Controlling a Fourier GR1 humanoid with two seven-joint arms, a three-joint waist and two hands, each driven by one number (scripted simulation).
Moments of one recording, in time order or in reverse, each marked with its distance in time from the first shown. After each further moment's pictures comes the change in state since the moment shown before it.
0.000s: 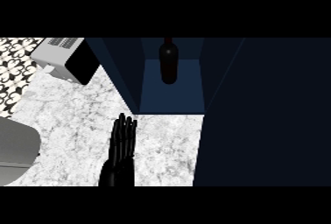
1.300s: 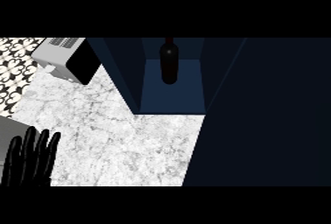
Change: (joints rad) left arm 0.350 0.413 0.337 -0.315 0.189 -0.382 -0.046; right arm 0.131 0.035 0.342 -0.003 -0.055 0.088 0.127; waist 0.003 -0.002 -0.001
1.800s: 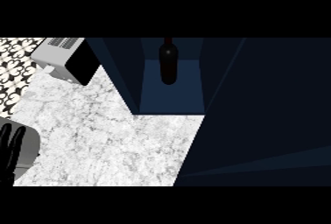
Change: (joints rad) left arm 0.076 0.086 0.227 0.011 0.132 -0.154 0.029; right arm -0.017 -0.002 0.259 0.008 0.109 -0.109 -0.006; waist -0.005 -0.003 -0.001
